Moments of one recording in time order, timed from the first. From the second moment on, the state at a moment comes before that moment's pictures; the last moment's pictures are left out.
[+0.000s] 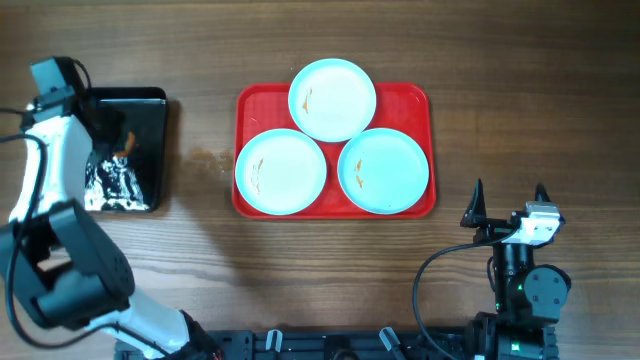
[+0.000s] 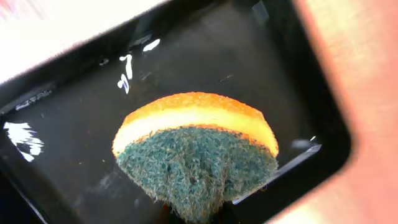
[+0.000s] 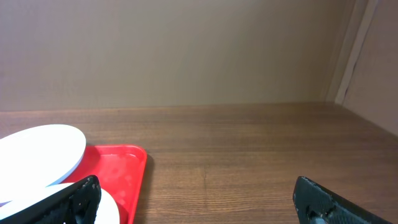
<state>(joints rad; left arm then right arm) 0.37 1.83 1.34 -0.68 -0.10 -0.68 -0.16 0.02 0.01 0.00 -0.07 -0.01</state>
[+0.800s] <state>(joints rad) 0.37 1.88 1.30 -0.70 -0.11 -0.68 -0.16 0.02 0.01 0.00 -0.07 -0.01</state>
